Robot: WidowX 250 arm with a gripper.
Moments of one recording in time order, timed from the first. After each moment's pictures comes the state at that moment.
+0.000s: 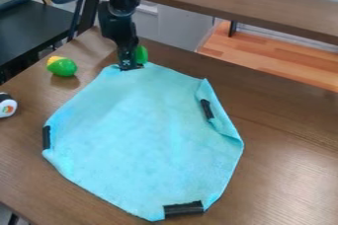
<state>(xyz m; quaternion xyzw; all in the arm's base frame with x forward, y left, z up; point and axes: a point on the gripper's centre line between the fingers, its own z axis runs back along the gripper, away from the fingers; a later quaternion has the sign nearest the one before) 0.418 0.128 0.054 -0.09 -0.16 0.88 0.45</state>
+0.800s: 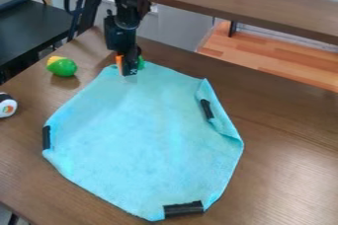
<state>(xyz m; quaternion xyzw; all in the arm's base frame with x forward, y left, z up) 0.429 0.142 0.028 -0.06 -0.18 0.92 0.34</state>
